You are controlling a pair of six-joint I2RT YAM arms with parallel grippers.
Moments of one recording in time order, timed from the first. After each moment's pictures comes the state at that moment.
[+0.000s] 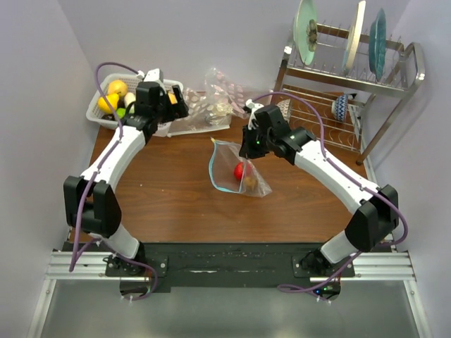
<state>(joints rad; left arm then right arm) -0.21 1.62 1.41 -0.29 -0.05 -0.41 0.61 1.53 1.41 -0.62 -0.09 0.36</state>
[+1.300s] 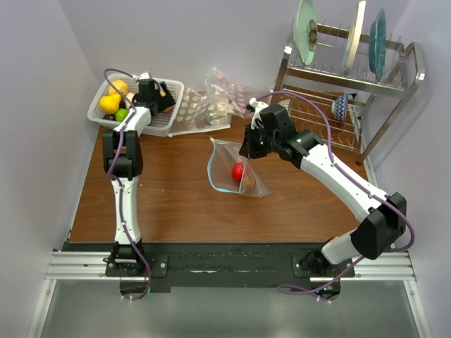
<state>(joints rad) -0.01 2.47 2.04 -0.15 -0.04 -0.48 0.61 1.47 1.38 -0.59 -0.12 0.36</state>
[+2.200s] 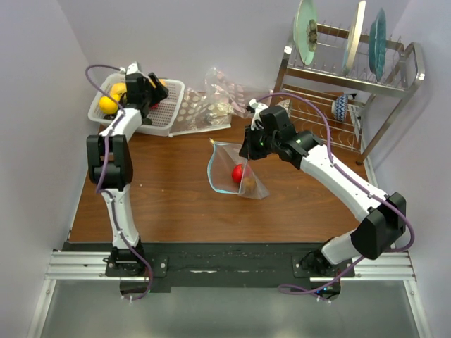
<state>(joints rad) 0.02 2.18 1.75 0.04 0.05 -0.53 0.61 1.47 1.37 -0.59 -0.13 0.37</state>
